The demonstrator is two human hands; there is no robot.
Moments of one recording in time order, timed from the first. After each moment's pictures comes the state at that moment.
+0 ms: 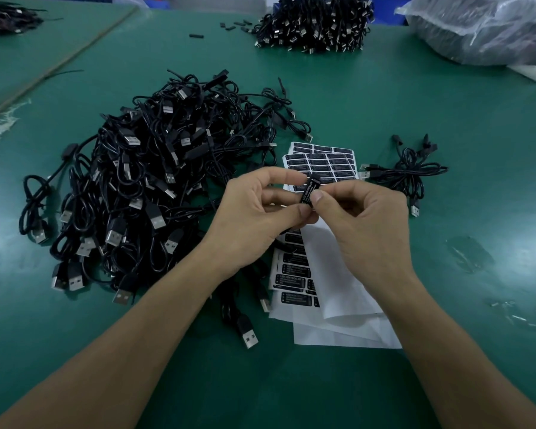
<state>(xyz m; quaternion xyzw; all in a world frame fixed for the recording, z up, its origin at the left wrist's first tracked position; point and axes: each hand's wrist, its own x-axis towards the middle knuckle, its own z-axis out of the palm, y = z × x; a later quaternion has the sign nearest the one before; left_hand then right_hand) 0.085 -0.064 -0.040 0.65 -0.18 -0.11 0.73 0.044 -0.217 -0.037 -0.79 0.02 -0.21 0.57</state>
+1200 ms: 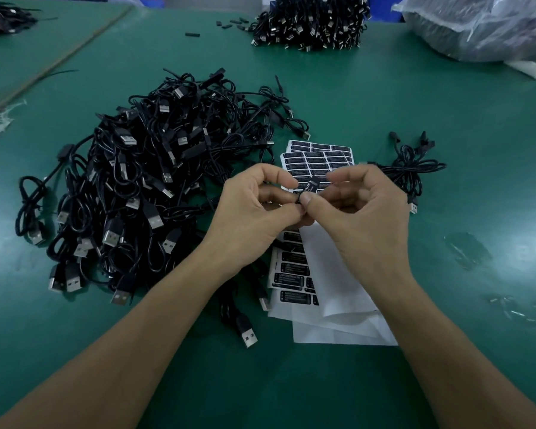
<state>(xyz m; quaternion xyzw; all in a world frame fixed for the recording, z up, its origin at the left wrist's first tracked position) 0.083 -0.066 -0.043 0.67 -0.17 -0.07 0.72 0.042 -0.215 -0.038 -0.78 0.06 -0.23 0.57</state>
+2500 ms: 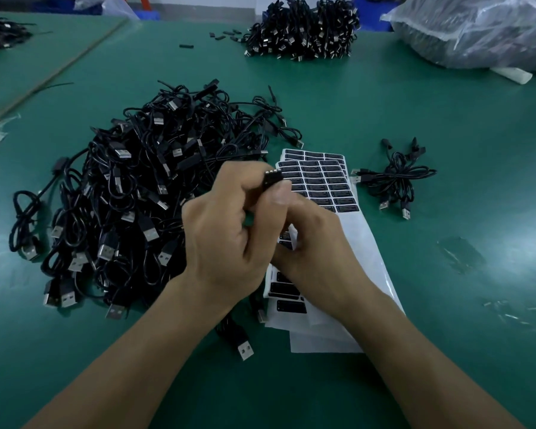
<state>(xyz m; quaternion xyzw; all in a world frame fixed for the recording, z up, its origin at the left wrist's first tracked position) 0.068 -0.063 -0.030 0.69 -0.33 0.41 0.50 0.043 -0.188 -0.041 -0.87 -0.16 -0.13 0.46</state>
